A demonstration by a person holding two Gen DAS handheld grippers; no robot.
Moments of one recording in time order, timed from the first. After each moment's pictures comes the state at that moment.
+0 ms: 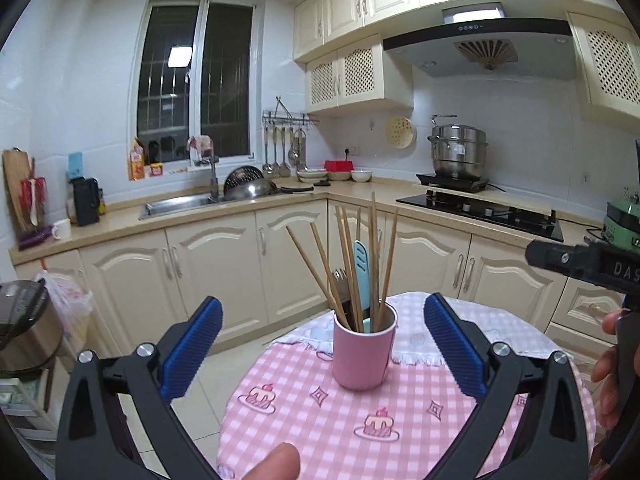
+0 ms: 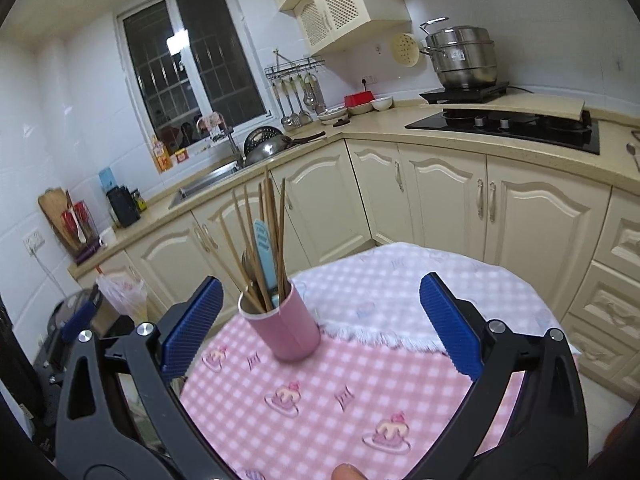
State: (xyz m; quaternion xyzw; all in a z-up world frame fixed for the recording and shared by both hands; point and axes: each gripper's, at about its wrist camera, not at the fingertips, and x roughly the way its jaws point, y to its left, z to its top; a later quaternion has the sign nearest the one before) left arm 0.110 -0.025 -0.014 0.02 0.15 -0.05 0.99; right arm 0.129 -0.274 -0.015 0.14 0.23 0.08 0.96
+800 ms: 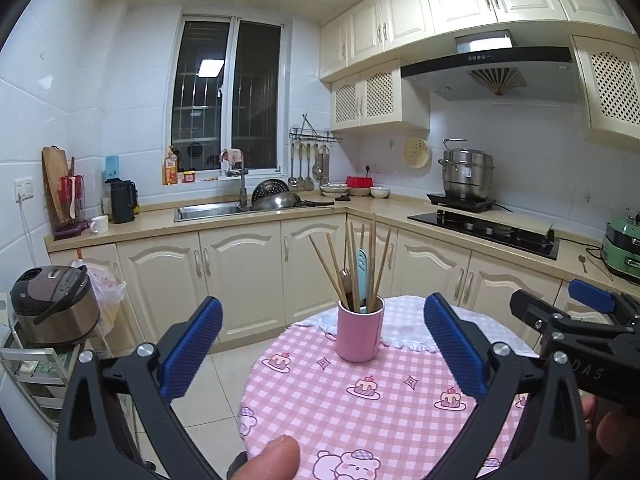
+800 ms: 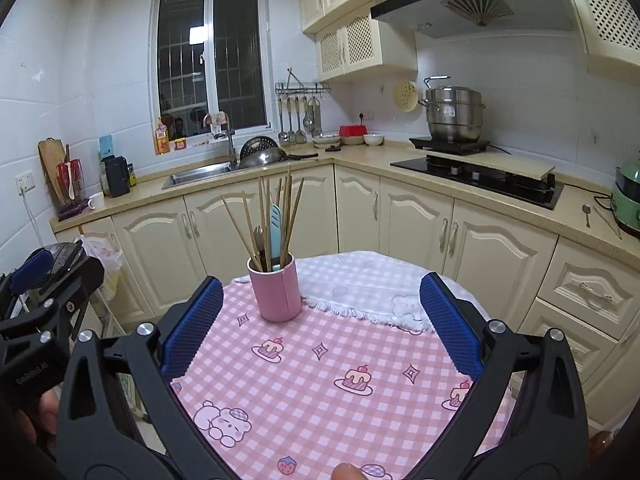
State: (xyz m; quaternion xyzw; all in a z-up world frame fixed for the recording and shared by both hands) left arm -0.006 -0.022 0.026 0.00 0.13 -0.01 0.99; right arm 0.009 -0.236 0.005 0.04 0.18 0.03 0.98
